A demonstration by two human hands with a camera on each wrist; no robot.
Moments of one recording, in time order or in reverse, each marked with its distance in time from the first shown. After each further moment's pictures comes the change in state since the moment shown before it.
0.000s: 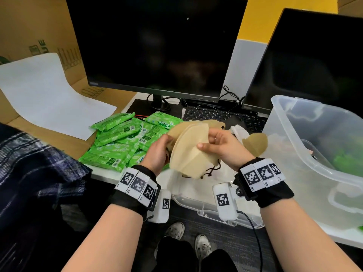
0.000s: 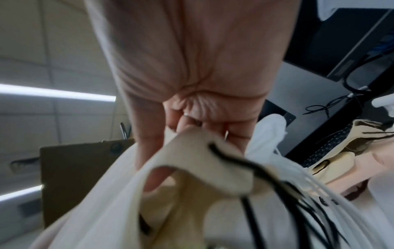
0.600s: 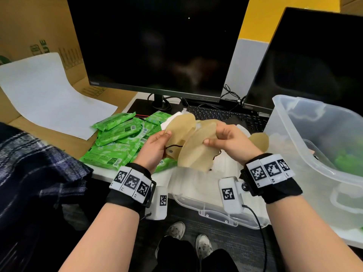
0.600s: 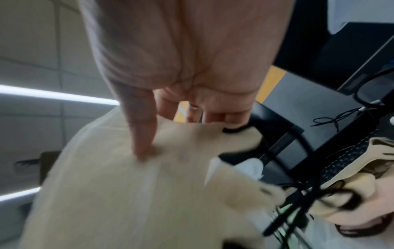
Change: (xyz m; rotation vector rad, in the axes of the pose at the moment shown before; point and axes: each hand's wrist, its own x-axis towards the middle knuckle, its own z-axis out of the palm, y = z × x) left_hand 0.014 -0.007 -0.016 -0.021 -0.062 0.093; right_hand 0.001 -0.010 -0.013 -0.235 0.052 -0.028
